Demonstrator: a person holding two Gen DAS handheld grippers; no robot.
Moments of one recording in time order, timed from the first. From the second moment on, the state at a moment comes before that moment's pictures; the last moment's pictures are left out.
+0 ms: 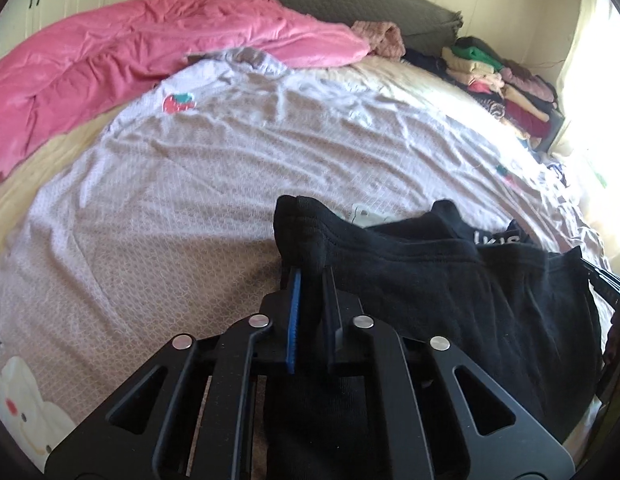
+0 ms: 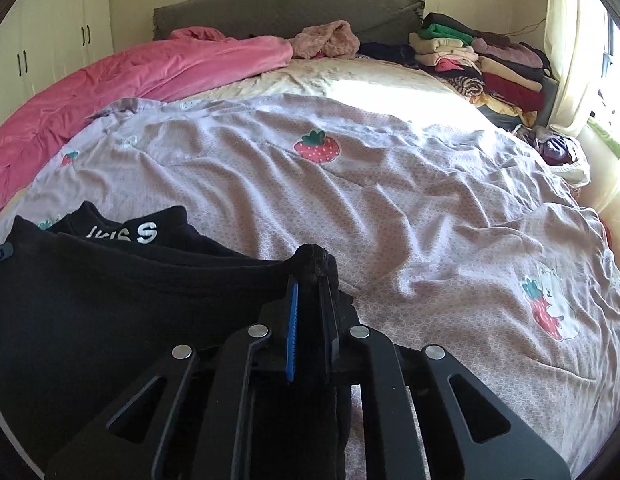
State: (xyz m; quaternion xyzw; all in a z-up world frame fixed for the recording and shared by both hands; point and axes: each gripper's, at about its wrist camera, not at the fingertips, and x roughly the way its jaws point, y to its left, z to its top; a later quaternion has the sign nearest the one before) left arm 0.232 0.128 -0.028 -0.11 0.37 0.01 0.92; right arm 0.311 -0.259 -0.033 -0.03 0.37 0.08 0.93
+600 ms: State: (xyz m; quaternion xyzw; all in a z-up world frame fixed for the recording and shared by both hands) left arm 0.242 0.137 -0.035 -0.10 0.38 0.03 0.92; right arm 0.323 -0.279 -0.046 -0.01 0.40 0.02 0.92
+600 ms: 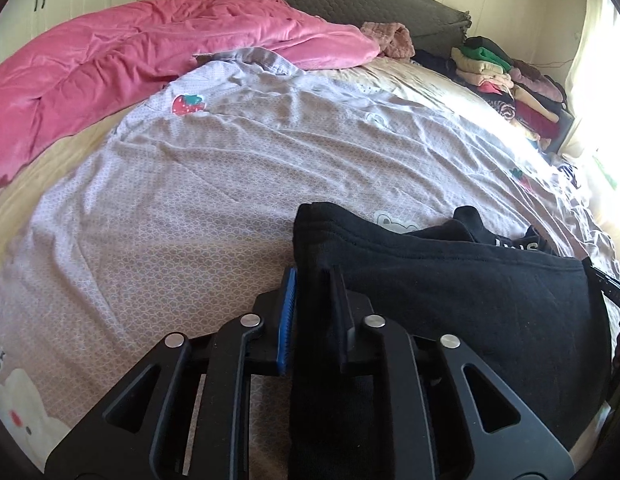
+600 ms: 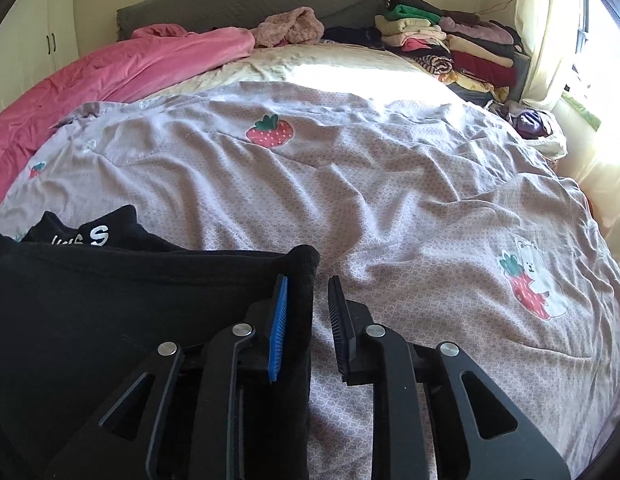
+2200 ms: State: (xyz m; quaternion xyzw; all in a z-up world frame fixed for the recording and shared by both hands) left arm 0.146 0.046 -0.034 -0.03 0.39 -0.04 0.92; right arm 0.176 -0.236 -0.056 -0.06 0.40 0.11 0.91
